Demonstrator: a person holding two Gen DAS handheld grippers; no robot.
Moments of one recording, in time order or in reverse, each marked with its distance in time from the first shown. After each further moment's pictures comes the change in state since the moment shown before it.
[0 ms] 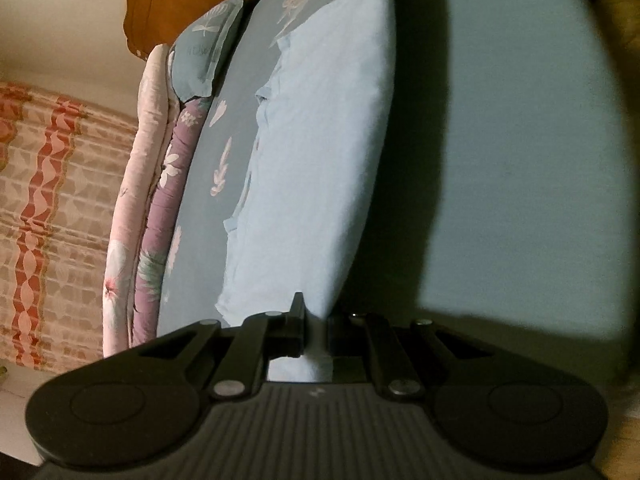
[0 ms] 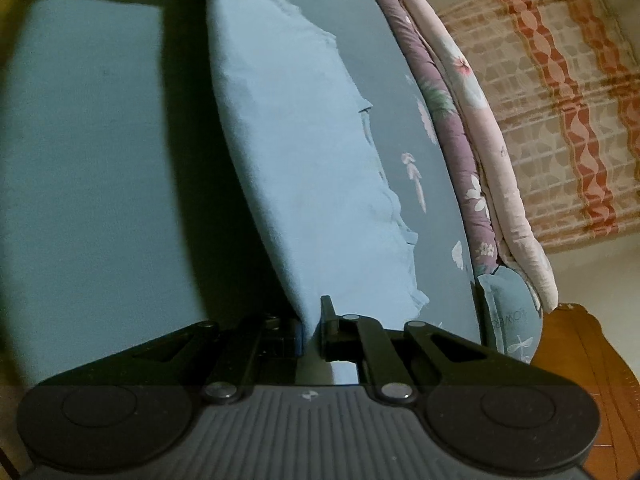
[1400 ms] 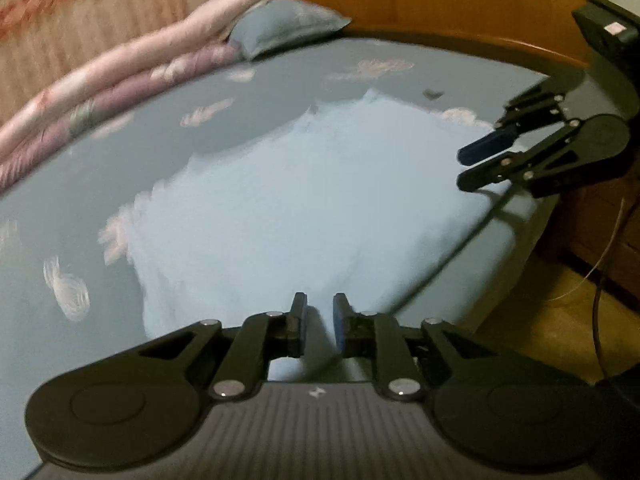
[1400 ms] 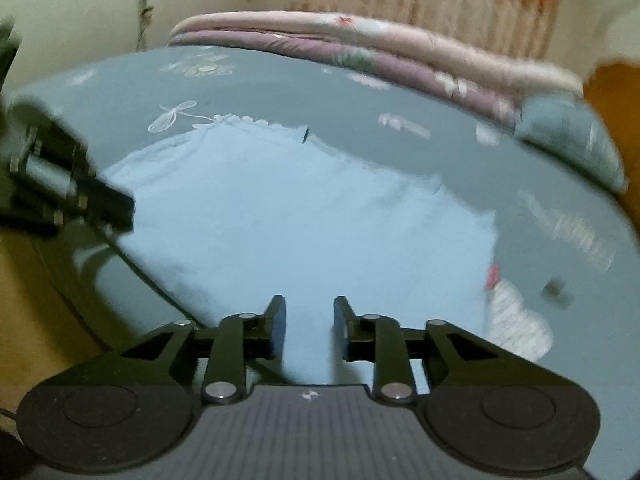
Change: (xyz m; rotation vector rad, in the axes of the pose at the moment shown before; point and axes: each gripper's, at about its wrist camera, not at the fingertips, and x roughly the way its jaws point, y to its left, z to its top) left arm -0.034 0.042 -0.057 -0.841 -0.117 -0.386; right arm -0.039 -0.011 -0.026 0.914 -0.135 0.290
